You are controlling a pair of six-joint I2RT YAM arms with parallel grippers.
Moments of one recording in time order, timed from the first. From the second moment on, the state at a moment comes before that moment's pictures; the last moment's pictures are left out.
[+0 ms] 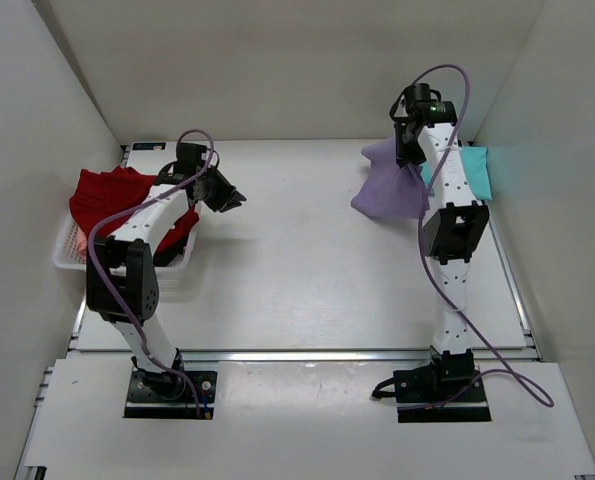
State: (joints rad) left arm -0.17 1.73 1.36 -0.48 0.24 -0.90; right arm 0.10 2.44 2.69 -1.28 0.14 0.05
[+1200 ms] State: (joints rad) left arm -0.17 1.94 1.49 -0.45 0.30 -0.93; right arm -0.18 2.60 2.77 -0.96 0.34 -0.22
